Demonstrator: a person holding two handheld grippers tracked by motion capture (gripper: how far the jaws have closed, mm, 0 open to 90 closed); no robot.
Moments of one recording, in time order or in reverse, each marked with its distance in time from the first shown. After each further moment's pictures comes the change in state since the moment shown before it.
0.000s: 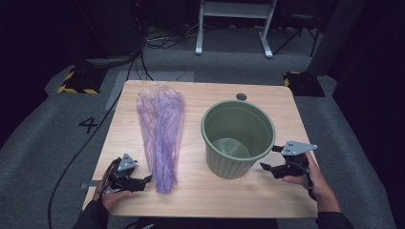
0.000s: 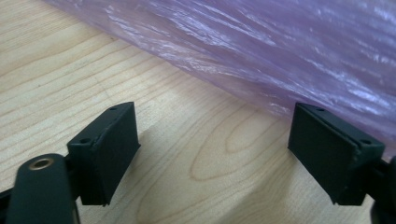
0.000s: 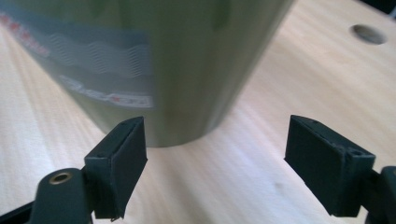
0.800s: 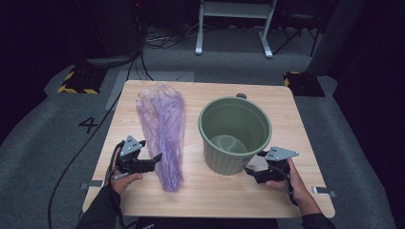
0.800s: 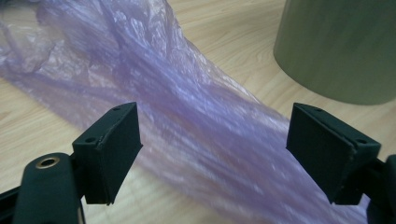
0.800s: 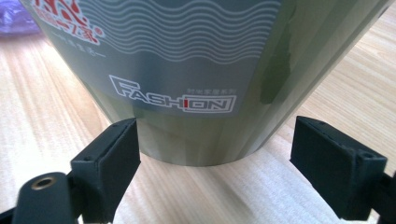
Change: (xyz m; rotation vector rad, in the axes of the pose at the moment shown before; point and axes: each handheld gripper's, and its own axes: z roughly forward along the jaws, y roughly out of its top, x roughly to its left) left arm -0.009 0.068 0.003 -0.208 0.053 -0.004; right arm 0.027 -0.003 0.043 -0.061 0.002 0.064
